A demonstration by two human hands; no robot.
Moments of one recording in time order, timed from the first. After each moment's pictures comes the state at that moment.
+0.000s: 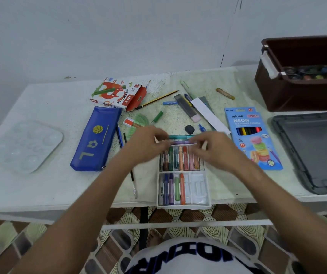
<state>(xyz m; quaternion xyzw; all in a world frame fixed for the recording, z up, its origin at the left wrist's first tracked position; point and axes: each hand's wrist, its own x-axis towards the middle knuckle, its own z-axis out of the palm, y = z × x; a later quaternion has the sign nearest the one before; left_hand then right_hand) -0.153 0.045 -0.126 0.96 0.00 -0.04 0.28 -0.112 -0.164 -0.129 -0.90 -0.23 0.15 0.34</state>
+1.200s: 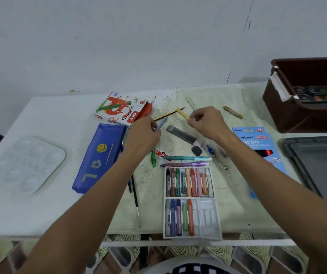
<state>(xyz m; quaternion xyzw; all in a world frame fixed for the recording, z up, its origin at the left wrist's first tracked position) -0.074 0.083 -0.140 0.94 0.16 0.10 0.28 0.015 -0.099 -0.134 -0.91 -0.17 0.05 0.38</state>
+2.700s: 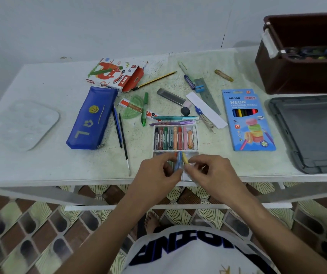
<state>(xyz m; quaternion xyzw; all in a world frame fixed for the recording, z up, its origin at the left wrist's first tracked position) -0.260 -0.034 -0.150 0.90 0.10 -0.01 0.42 -0.202 -0.194 -0.159 -0.88 -0.18 0.14 0.42</state>
